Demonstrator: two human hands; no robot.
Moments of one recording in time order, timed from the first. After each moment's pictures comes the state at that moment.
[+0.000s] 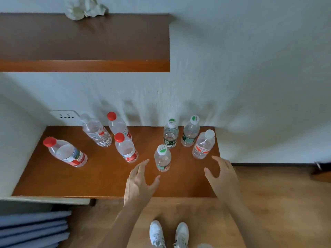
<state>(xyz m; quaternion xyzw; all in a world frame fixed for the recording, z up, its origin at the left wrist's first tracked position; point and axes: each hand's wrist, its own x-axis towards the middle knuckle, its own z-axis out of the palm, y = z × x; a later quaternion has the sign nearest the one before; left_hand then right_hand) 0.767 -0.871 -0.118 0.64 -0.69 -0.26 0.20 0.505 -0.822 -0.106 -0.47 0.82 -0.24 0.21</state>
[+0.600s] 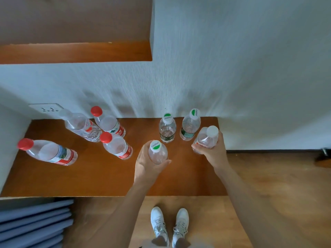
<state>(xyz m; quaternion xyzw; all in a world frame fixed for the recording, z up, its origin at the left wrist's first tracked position) 0.714 -0.936 -0.149 0.63 -0.62 -0.39 0.26 0.466 -0.929 -0.172 -0.38 0.73 -0.40 0.40</state>
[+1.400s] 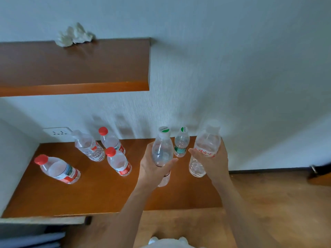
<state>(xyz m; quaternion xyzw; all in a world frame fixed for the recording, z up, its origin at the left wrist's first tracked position) 0.691 -0.923 -0.046 0.53 -0.64 -0.42 0.36 0.499 -0.883 -0.038 -0.38 0.68 -0.55 0.30</state>
